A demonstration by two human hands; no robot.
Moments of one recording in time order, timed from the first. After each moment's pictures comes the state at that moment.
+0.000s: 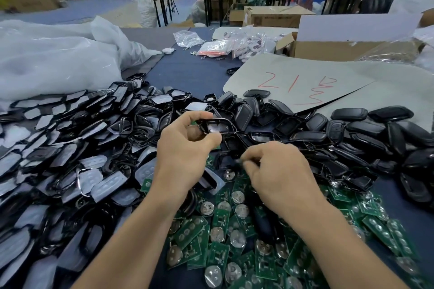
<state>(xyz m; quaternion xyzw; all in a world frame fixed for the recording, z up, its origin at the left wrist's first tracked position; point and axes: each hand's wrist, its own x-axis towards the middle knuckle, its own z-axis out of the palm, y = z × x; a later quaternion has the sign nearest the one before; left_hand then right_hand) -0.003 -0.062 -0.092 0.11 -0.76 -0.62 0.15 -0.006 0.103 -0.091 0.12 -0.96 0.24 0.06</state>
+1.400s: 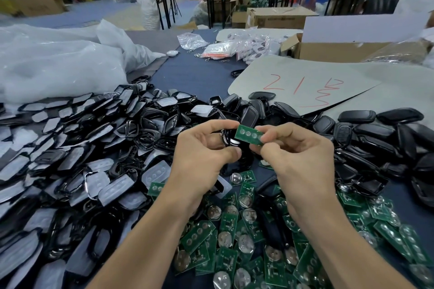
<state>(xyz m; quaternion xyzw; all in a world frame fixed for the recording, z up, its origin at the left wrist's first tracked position) -0.004 -0.059 -0.094 -0.01 -0.69 -0.72 0.08 -0.008 0.097 -0.095 0.07 -0.67 0.73 0.14</state>
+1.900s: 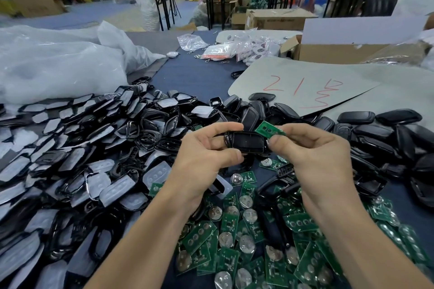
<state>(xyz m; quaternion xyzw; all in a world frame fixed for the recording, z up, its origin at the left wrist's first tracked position) -0.004 -0.063 -0.094 -0.01 -0.66 -0.75 0.02 -0.016 0.115 -0.089 -0.02 -0.64 0.76 0.11</state>
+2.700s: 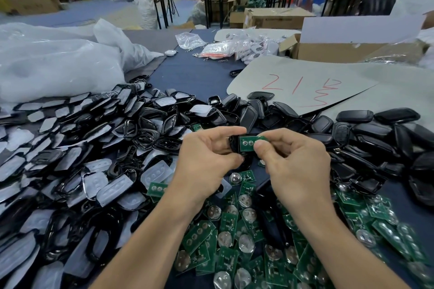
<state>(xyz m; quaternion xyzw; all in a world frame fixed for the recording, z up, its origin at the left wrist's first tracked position) -0.002 -0.055 -0.096 0.00 -0.71 -0.70 0.05 -0.006 0.099 -0.096 0.03 -0.80 0.57 0.16</state>
